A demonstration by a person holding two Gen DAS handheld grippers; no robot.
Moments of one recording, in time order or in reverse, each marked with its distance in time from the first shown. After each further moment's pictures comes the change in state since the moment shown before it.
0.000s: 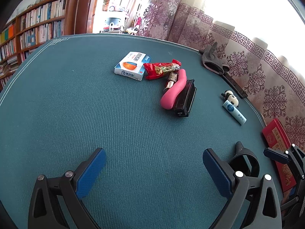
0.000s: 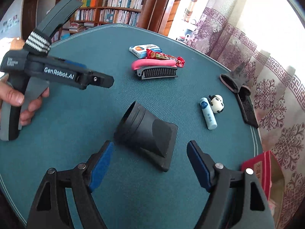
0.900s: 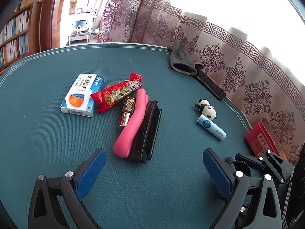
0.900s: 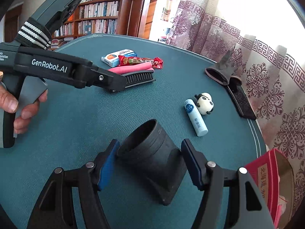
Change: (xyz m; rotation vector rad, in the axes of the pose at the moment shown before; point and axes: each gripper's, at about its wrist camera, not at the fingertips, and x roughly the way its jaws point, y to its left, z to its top) left arm 0.035 -0.039 0.067 0.156 0.035 -0.165; right arm 0.028 -0.037 0.010 0.232 -0.037 -0.029
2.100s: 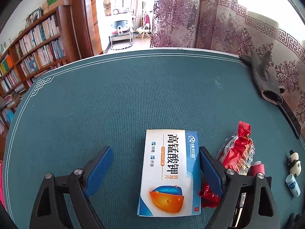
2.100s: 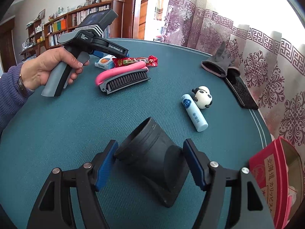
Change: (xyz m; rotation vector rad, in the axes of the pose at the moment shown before) left arm 0.078 0.096 0.095 -0.042 0.032 0.384; right arm 0.005 -0.006 -0.004 0.086 -0.001 0.022
